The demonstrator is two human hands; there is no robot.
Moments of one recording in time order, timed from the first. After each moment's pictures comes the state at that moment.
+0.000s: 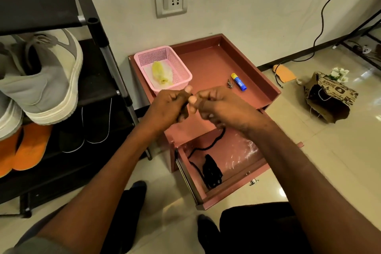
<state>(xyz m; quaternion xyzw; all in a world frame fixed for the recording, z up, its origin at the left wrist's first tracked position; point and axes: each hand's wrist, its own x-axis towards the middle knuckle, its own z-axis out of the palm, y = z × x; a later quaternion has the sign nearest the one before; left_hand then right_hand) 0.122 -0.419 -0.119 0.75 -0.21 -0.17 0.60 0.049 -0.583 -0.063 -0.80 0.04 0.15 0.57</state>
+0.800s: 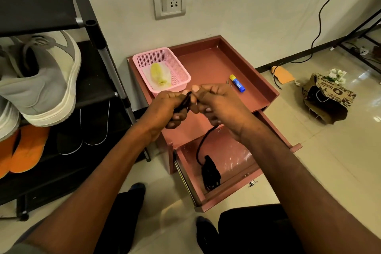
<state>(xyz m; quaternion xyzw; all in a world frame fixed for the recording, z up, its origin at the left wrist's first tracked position) 0.121 -0.418 -0.112 0.67 -0.16 -0.29 0.66 0.053 -0.576 -0.067 -0.75 0.09 0.07 0.65</state>
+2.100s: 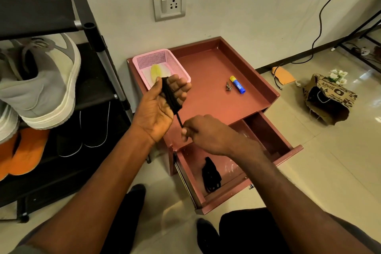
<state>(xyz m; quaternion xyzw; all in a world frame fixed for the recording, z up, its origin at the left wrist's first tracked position) 0.131 -0.424 -0.118 0.36 -0.02 -0.26 0.90 0.054 -0.561 -0.112 -0.95 -0.01 0.19 0.25</state>
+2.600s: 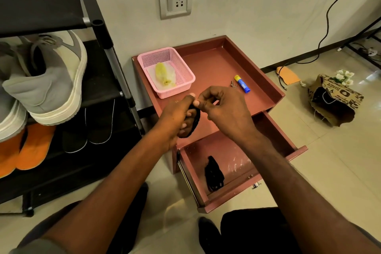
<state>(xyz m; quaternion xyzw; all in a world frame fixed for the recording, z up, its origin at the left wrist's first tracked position) 0.111 -0.441 -0.129 0.67 0.00 -0.29 0.68 0.060 -0.576 -0.097 -0.88 0.10 -0.10 0.45</state>
